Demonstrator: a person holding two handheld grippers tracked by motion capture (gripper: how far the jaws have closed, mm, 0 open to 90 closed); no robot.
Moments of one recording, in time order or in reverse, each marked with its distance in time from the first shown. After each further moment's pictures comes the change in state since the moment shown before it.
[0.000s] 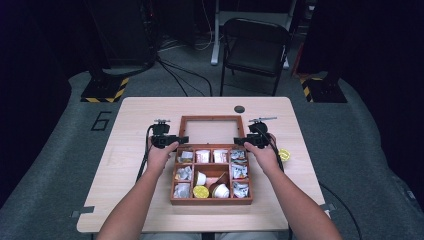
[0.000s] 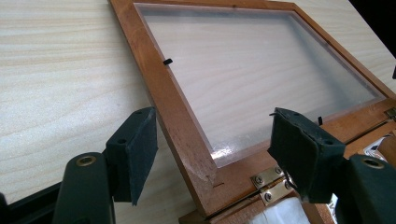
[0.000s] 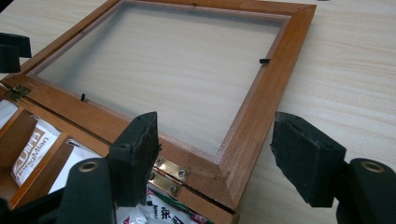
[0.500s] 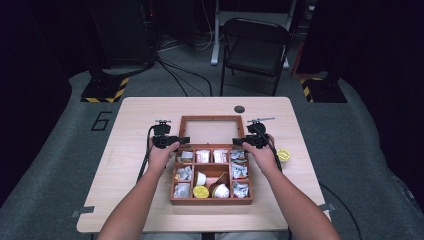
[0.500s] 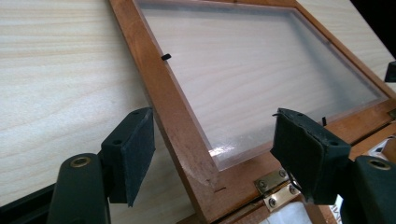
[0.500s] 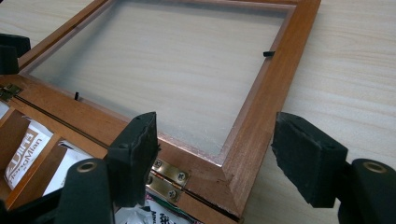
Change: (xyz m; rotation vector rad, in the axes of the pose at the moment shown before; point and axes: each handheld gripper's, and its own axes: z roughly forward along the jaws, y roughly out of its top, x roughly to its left) left arm 0.002 -0.001 0.006 0.004 -0.014 -0.025; right arm 0.001 -0.001 0.008 0.024 -0.001 0.022
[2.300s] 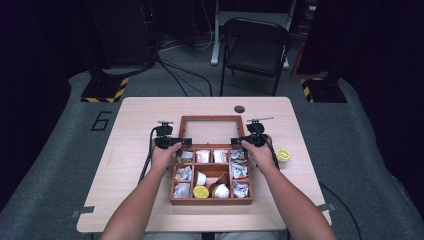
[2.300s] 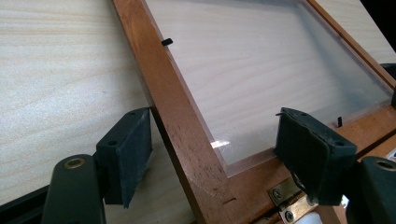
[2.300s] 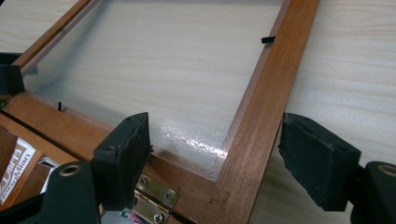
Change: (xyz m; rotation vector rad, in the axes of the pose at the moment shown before) left arm 0.005 -0.004 0.015 0.029 -0.013 -0.032; right arm -0.011 0.001 0.018 0.043 0.030 0.079
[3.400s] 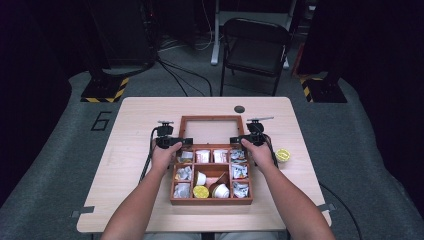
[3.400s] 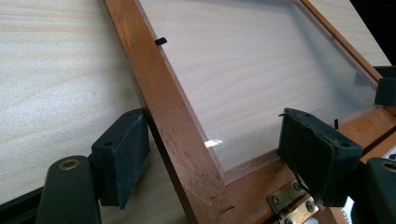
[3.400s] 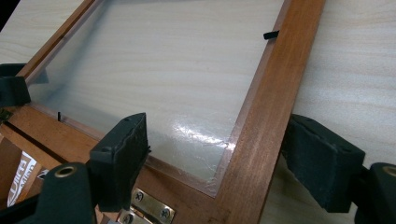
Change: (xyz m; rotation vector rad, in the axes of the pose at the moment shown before) left arm 0.001 0.000 0.004 0.002 -0.030 -0.014; right arm -0.007 0.002 0.010 0.008 0.045 0.045
